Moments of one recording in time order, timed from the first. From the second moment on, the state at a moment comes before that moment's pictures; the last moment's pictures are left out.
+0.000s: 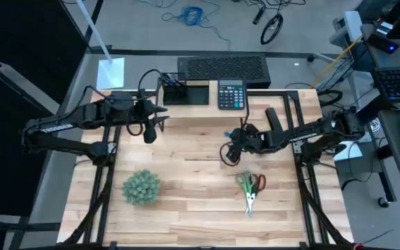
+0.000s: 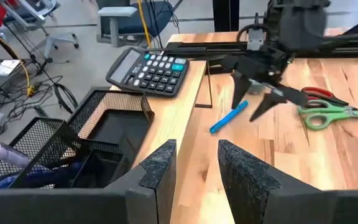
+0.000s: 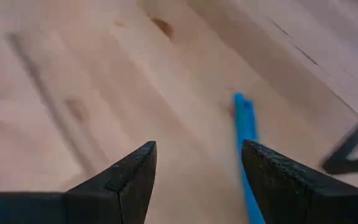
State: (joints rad) left arm 0.20 0.96 1.06 -0.54 -0.12 0.14; right arm -0.03 1.46 0.70 -0.22 0.40 0.53
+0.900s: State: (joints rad) left arm 0.20 0.96 1.06 -0.54 -0.12 0.14; right arm -0.13 1.66 0.70 -0.19 0.24 0.51
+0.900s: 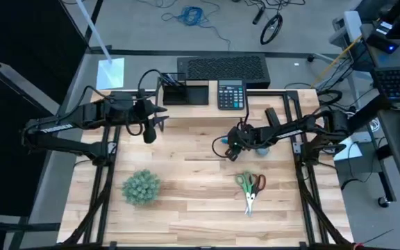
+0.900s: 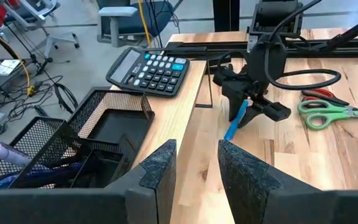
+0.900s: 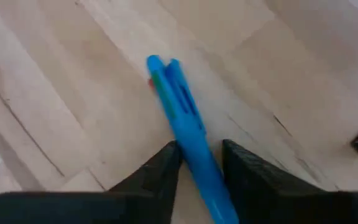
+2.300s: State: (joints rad) left arm 0.20 0.96 1.06 -0.54 -0.12 0.14; right arm -0.06 1.58 0.70 0.41 0.05 0.40
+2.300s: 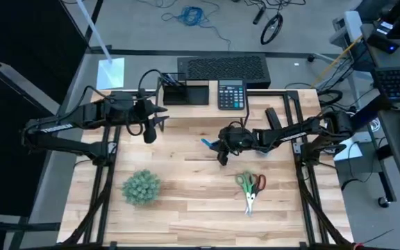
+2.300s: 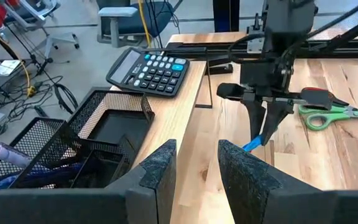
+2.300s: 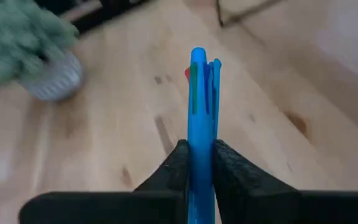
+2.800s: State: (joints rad) left arm 0.20 0.96 1.06 -0.54 -0.12 0.14; right arm -0.06 1.58 0.94 0.39 0.02 0.25
